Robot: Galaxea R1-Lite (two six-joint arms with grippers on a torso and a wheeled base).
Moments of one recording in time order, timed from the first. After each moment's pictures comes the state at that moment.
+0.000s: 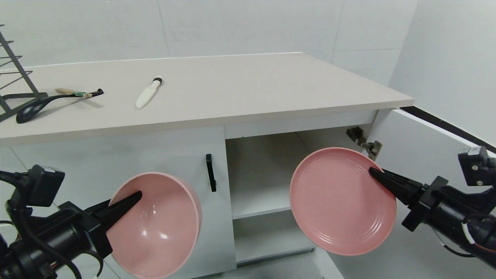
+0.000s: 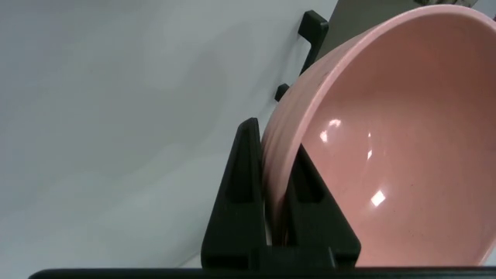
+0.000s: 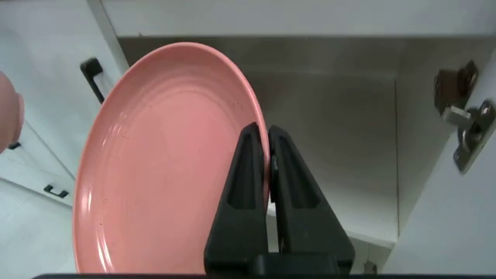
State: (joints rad) left arm -0.25 1.26 -0.07 -1.05 -0.26 -0.13; right arm 0.32 1.61 -0.04 -1.57 0.29 0.13
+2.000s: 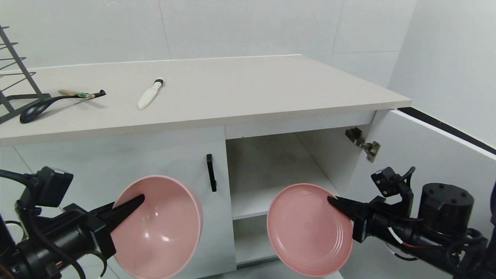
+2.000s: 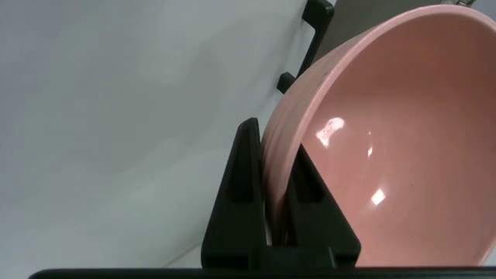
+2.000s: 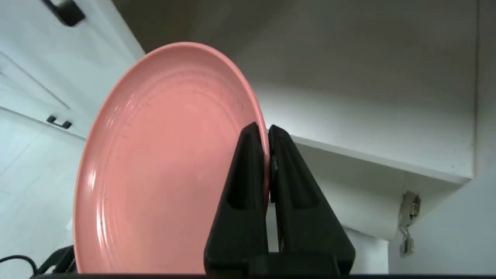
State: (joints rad) left arm -0.25 1.29 -0.06 -1.05 -0.26 -0.13; right arm 0.39 2.00 -0.12 -1.57 0.29 0.13
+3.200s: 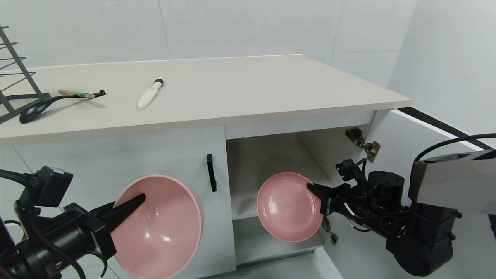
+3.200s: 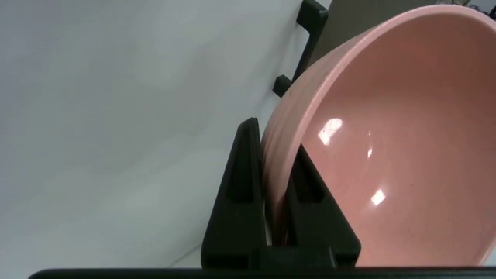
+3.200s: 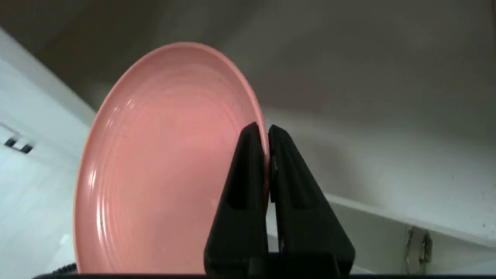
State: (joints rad) left arm -0.26 1.29 -0.06 -1.05 -0.26 -0.13; right arm 0.35 2.33 -0.47 -1.57 0.29 0.15
